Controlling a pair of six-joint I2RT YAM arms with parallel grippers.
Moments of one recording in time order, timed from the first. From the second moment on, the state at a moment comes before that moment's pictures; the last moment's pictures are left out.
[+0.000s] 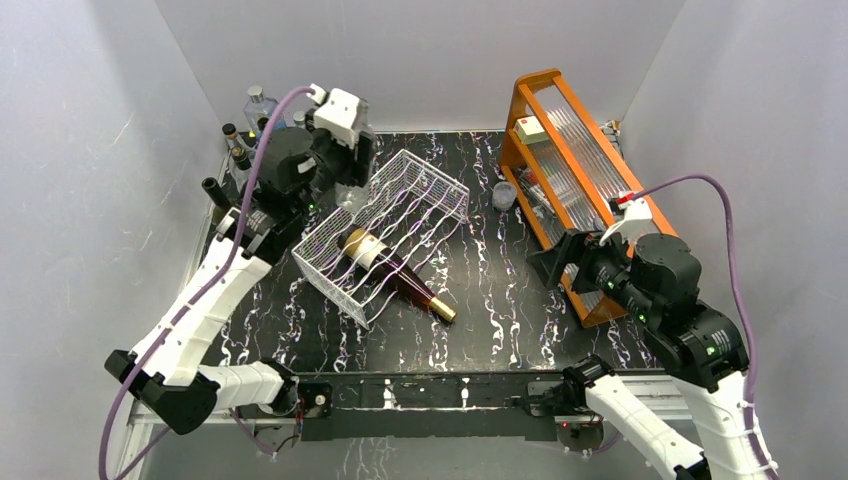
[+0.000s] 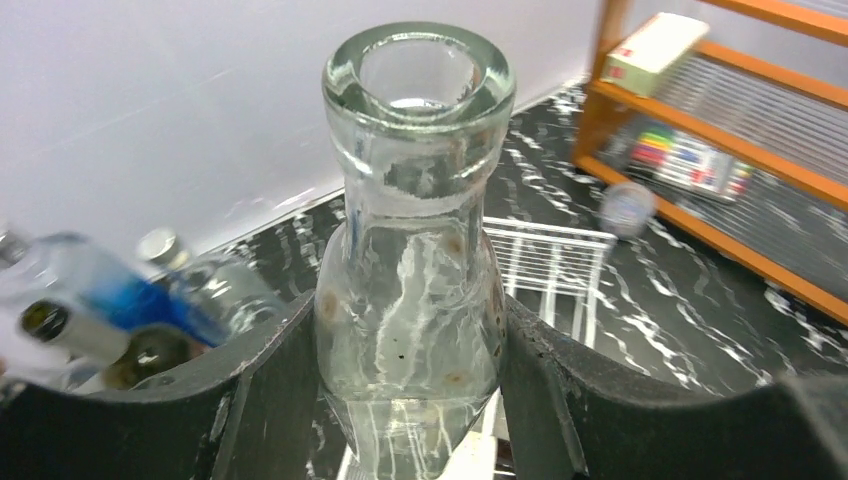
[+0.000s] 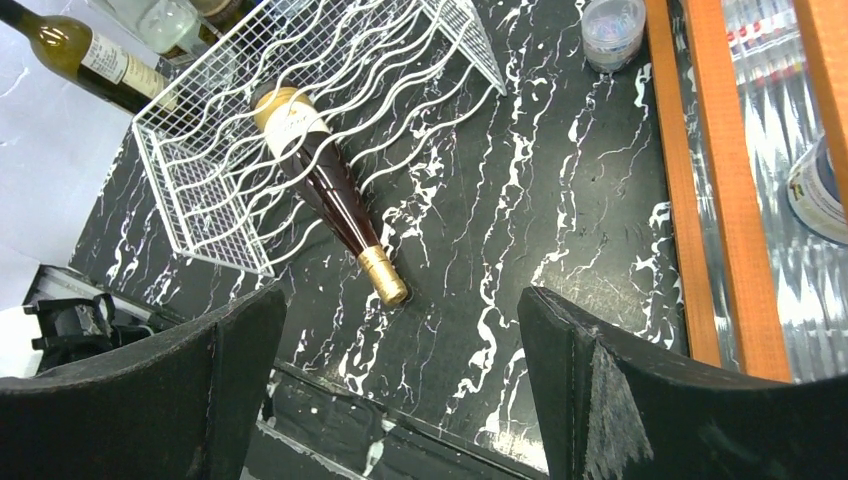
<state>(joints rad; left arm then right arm) -0.62 1.21 1.47 -0.39 -0.17 0.14 0.48 0.60 1.18 -0.95 -0.05 0.39</state>
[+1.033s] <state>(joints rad) -0.15 1.27 0.90 0.12 -0.18 0.06 0.48 0.81 1.20 -0.90 -0.12 0.42</state>
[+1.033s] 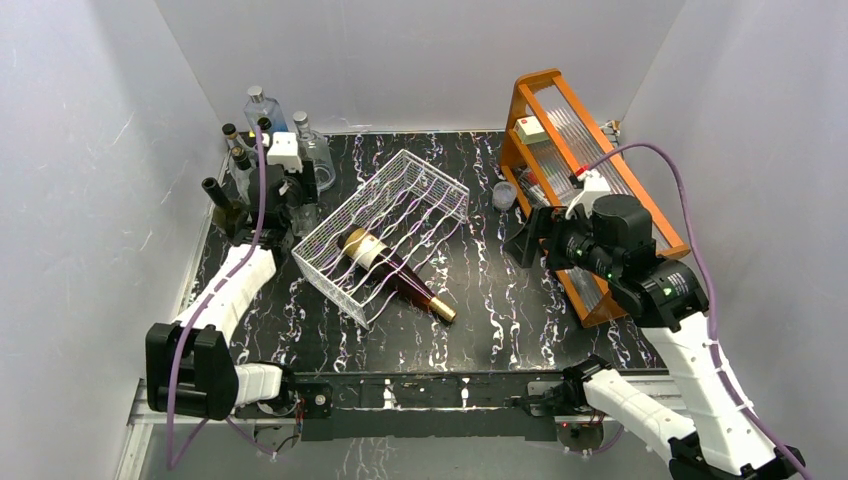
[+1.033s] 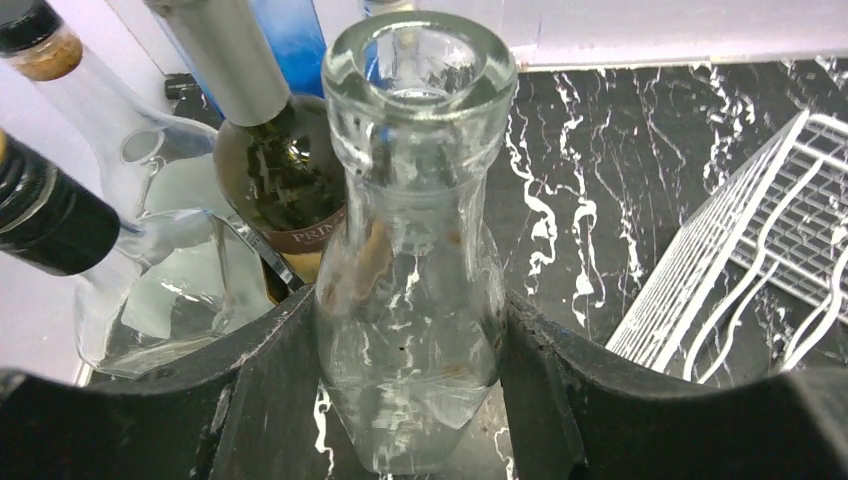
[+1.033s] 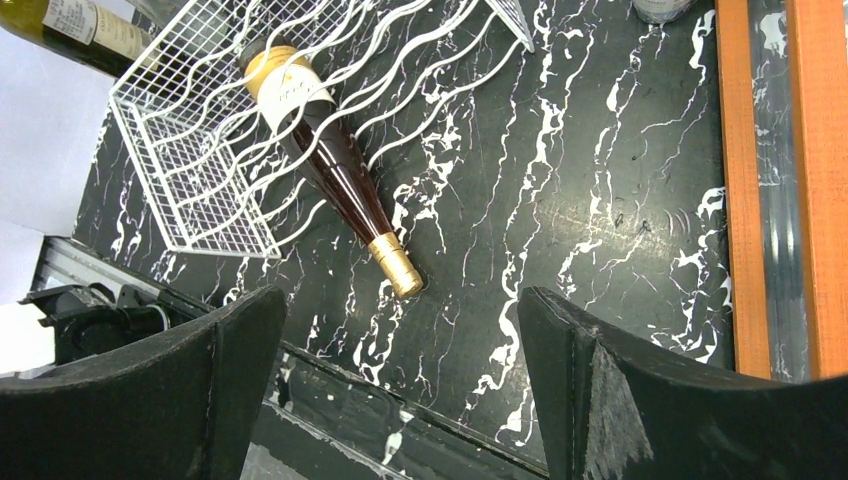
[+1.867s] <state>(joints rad) -0.08 1.32 0.60 0.58 -0.16 0.00 0.48 0.78 1.15 -0.83 -0.21 0.47</state>
